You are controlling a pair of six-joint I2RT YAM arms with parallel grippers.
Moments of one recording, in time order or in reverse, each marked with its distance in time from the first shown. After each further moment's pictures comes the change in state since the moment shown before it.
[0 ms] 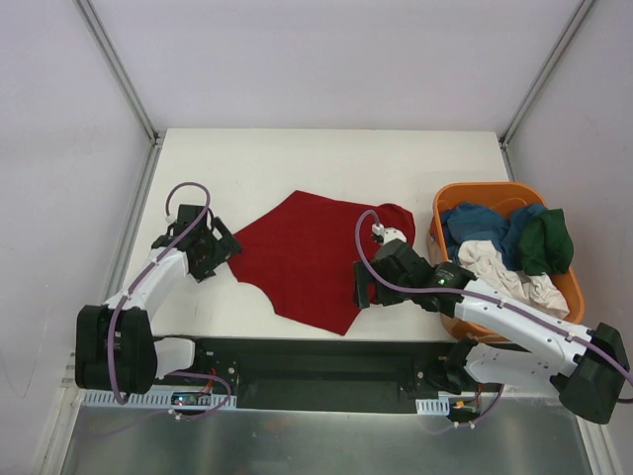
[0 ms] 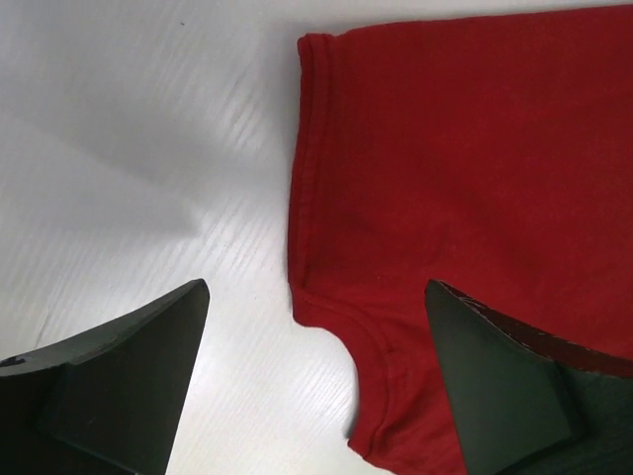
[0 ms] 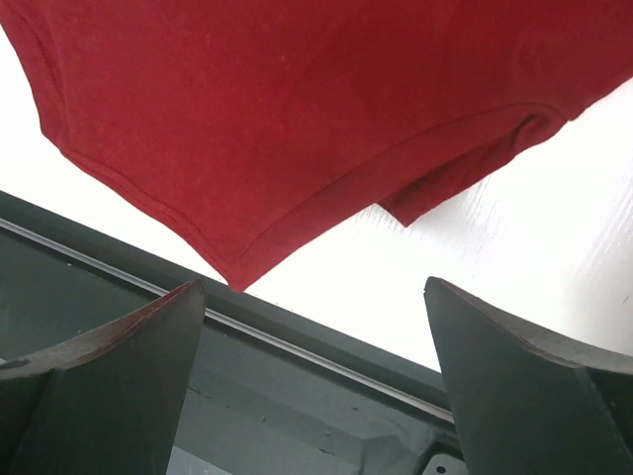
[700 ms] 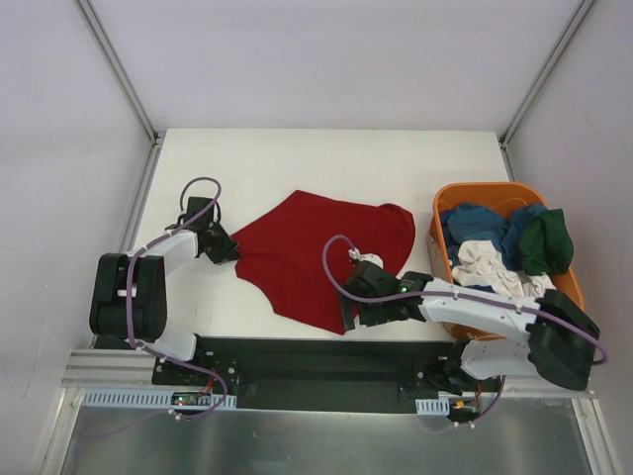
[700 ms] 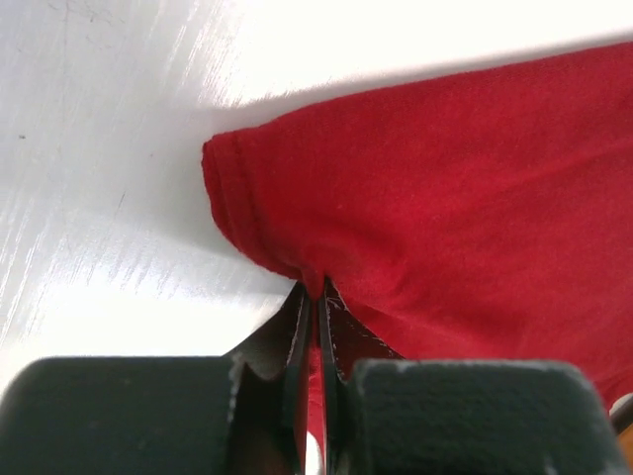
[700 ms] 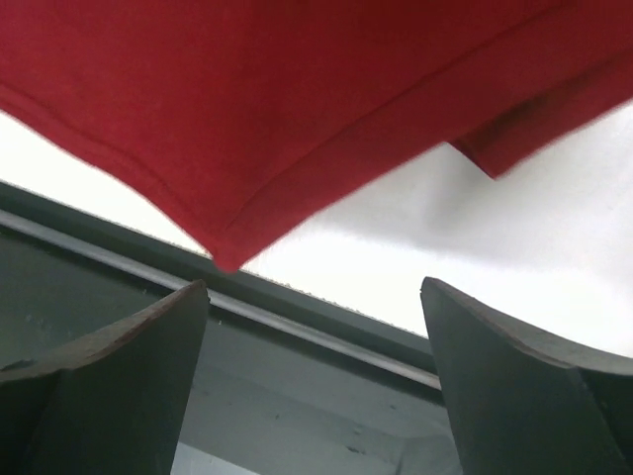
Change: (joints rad) left arm 0.021 0.335 0.061 0.220 0.142 0.005; right arm 0.151 0.173 -0.080 0.065 -0.023 0.157
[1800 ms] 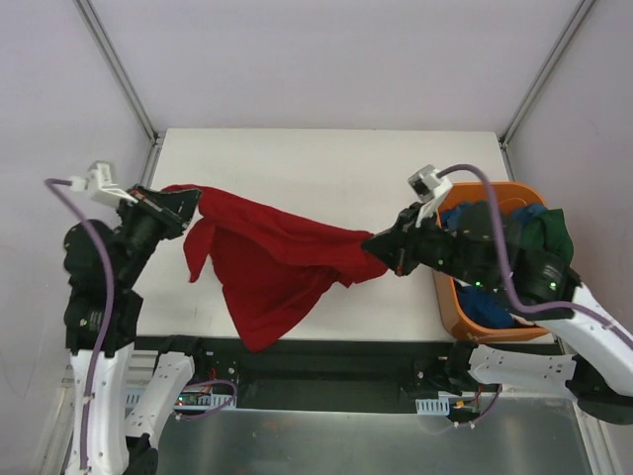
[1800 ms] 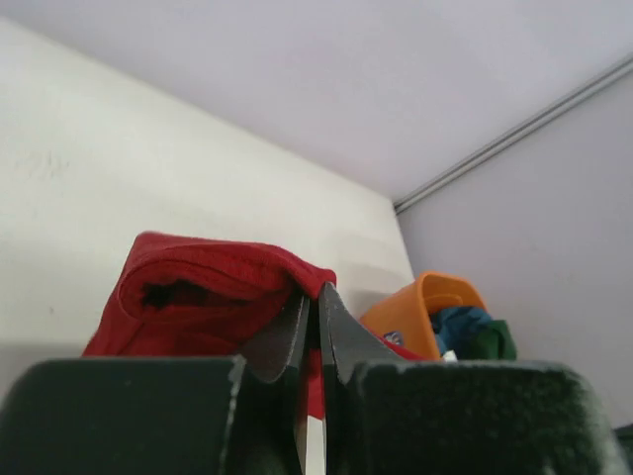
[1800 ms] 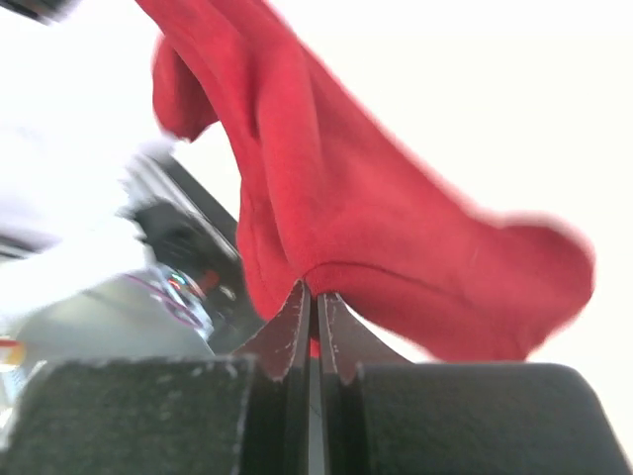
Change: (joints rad) left arm 0.001 -0.897 0.359 -0.238 0.074 0.003; right arm 0.010 -0.285 0.669 -0.154 0.020 -0.322
